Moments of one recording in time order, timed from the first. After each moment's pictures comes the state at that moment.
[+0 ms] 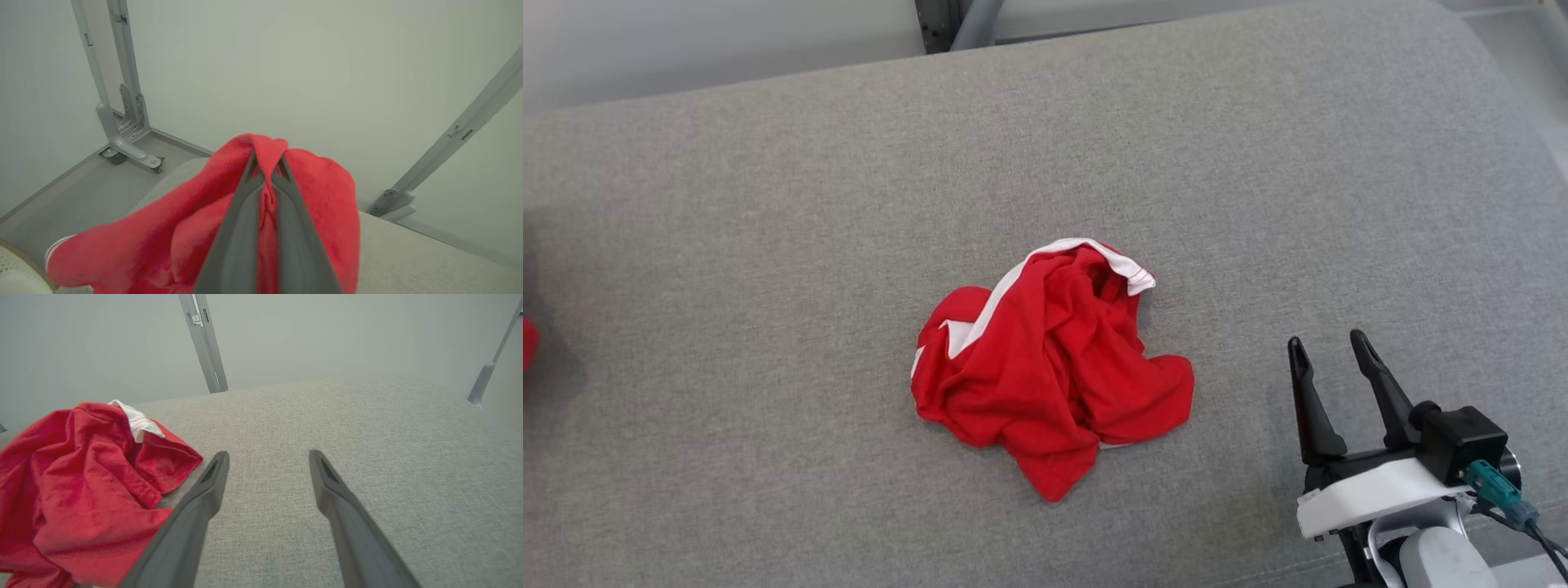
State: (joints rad) left arm -0.63 0.76 -0.03 0.43 -0.96 0.15 0.15; right arm -0.03 -0.05 0.04 0.12 0.18 0.13 -0.26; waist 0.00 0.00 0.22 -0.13
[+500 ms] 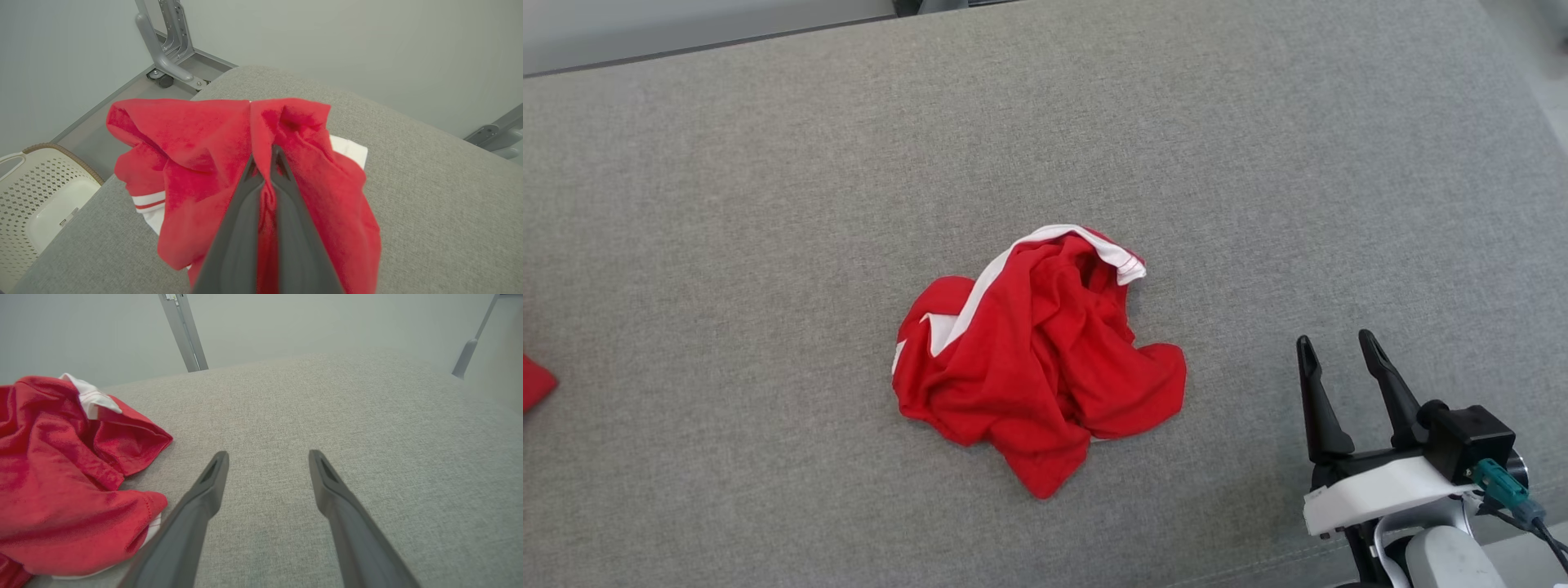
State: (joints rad) left arm -0.60 0.71 -0.08 0.76 -0.91 0.17 0.09; right arm -0.05 -0.05 0.02 0.13 0.19 0.13 -0.26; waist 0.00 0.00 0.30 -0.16
